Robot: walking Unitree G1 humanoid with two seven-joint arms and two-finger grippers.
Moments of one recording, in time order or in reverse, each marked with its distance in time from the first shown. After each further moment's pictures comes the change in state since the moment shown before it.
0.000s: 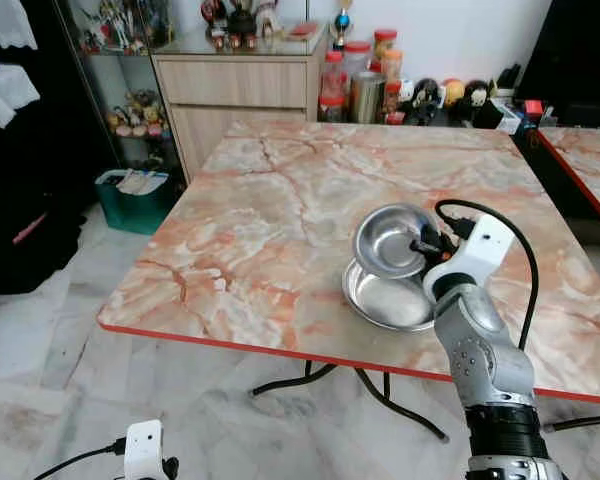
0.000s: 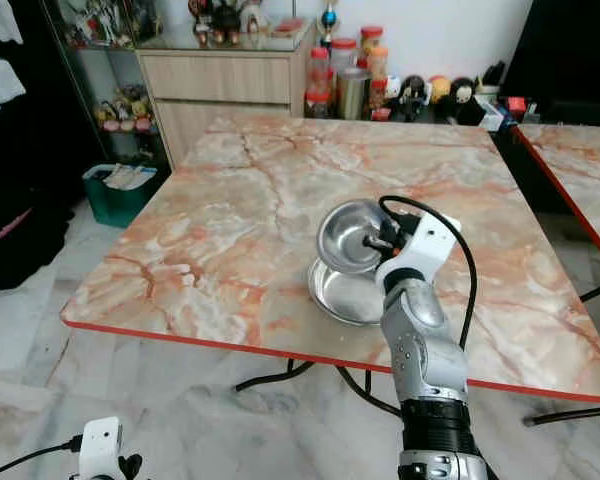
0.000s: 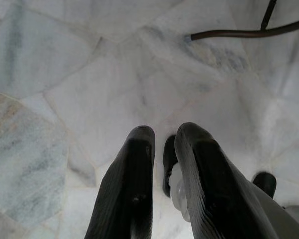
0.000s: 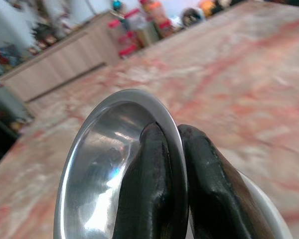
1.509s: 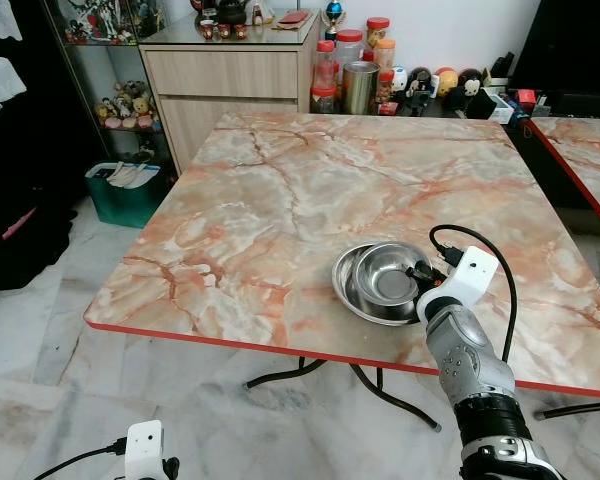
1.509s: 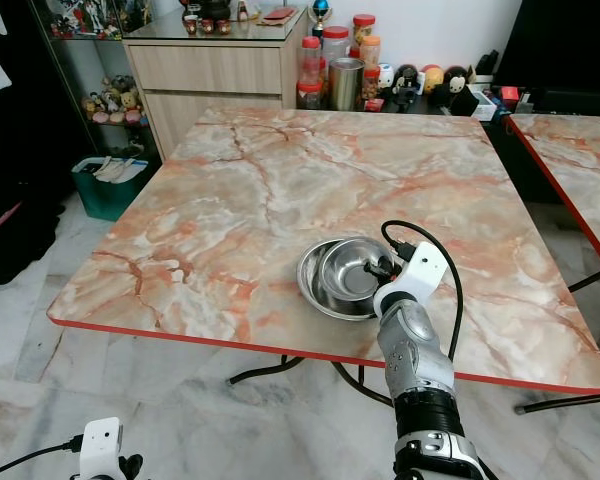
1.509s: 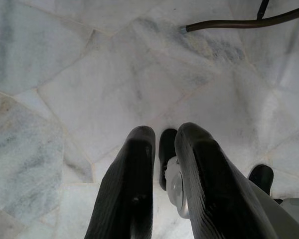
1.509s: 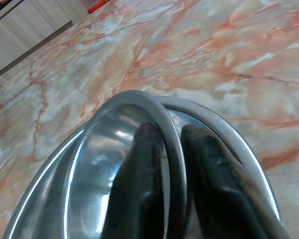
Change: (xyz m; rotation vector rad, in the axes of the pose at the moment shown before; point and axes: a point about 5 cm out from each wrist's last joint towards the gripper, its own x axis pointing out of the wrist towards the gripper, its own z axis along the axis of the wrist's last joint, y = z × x) left arm 0.000 0.000 0.000 0.003 0.000 -0.008; right arm 0.015 -0.014 -0.039 0.076 0.128 -0.039
